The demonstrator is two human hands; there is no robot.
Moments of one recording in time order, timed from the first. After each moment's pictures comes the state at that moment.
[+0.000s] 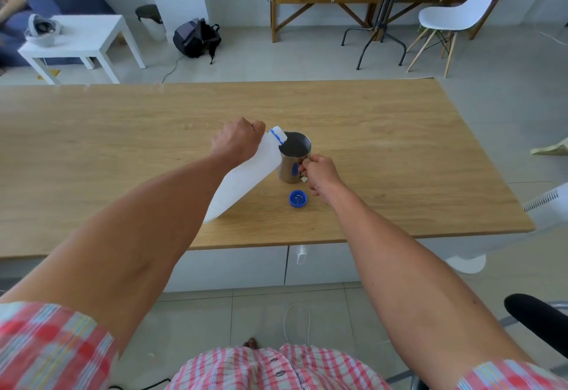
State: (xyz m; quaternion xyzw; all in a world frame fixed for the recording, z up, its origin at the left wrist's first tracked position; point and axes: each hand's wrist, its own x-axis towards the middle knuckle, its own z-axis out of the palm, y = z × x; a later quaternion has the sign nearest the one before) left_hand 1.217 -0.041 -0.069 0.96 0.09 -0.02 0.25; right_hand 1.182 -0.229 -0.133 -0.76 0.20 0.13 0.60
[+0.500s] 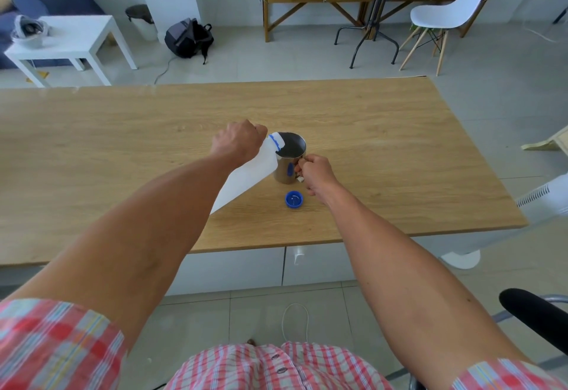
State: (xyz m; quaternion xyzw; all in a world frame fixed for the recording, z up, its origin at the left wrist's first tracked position) left_hand 1.227 -0.050 -0.075 0.98 0.06 -0.04 0.19; right_hand 1.181 -0.228 -0.127 -0.77 0.20 0.12 0.60
